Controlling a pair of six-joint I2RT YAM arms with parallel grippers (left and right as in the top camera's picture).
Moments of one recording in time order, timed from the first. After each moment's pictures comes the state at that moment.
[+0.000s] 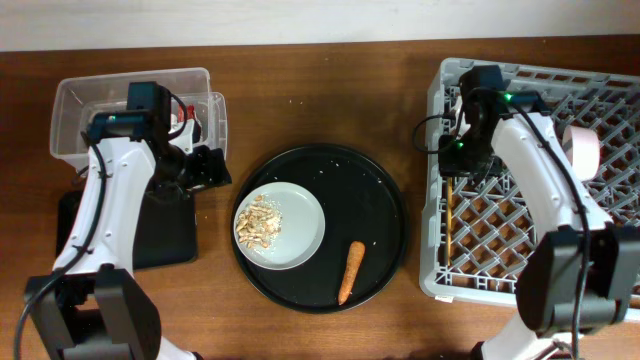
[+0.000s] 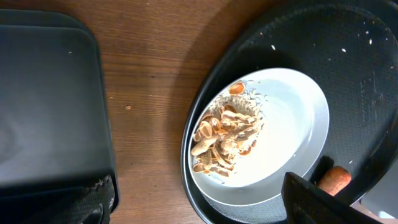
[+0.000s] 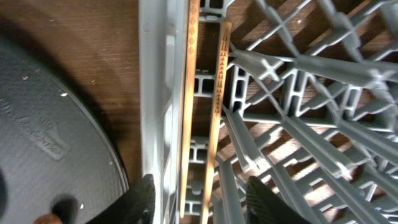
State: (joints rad) left arm 0.04 1.73 1.48 -1.20 0.23 -0.15; right arm 0.04 1.81 1.52 -1.15 0.00 0.13
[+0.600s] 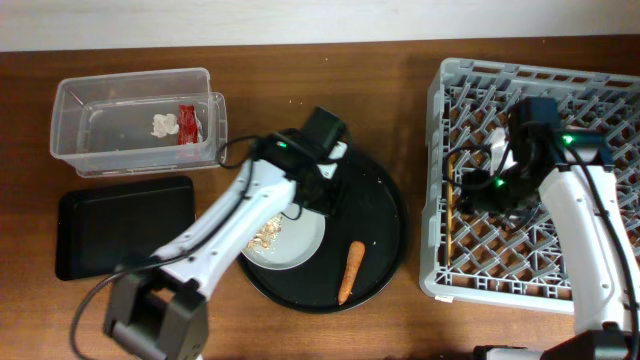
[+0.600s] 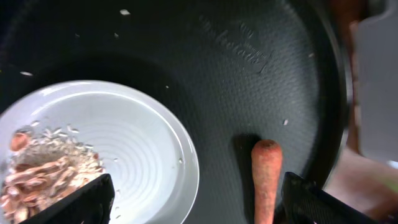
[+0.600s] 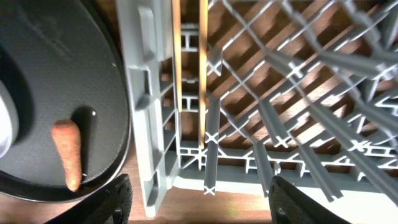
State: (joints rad) left arm -0.61 1.81 1.48 -1.00 0.08 -0.22; right arm -0.06 1.50 1.33 -1.34 -0.12 0.11
